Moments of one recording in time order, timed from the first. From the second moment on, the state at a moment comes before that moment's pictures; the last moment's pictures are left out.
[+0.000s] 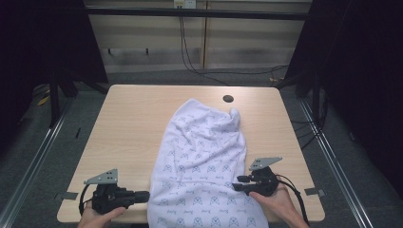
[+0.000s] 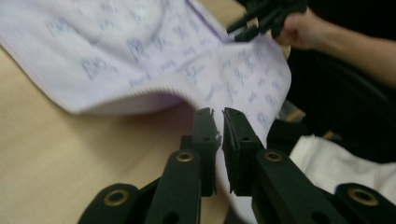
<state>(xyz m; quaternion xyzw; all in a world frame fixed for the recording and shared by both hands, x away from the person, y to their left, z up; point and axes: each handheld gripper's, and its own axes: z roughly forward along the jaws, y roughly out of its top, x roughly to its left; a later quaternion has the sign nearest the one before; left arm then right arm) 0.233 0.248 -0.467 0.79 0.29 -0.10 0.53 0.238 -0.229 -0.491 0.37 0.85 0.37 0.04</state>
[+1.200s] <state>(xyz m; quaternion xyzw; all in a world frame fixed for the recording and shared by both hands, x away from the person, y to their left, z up) 0.263 0.185 -0.496 0.89 0.26 -0.05 0.38 0.240 -0.273 -0.473 0.43 0.79 0.43 0.09</state>
